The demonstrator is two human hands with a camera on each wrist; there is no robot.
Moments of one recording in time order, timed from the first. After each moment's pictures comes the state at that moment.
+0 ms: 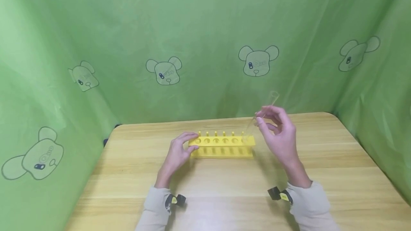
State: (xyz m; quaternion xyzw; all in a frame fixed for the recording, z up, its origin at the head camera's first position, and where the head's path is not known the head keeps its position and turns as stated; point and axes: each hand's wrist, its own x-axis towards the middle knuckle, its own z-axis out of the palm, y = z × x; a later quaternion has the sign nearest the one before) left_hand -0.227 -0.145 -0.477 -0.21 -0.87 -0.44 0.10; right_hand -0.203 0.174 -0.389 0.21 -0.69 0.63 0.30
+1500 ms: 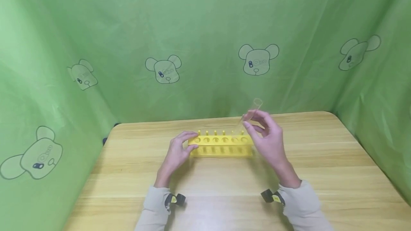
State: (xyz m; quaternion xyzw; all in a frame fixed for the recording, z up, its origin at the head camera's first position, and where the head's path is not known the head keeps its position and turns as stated) left_hand -0.230 -0.145 -0.482 -0.20 -0.87 -0.45 0.10; right_hand -0.203 0.151 -0.401 0.22 -0.70 0.62 0.28
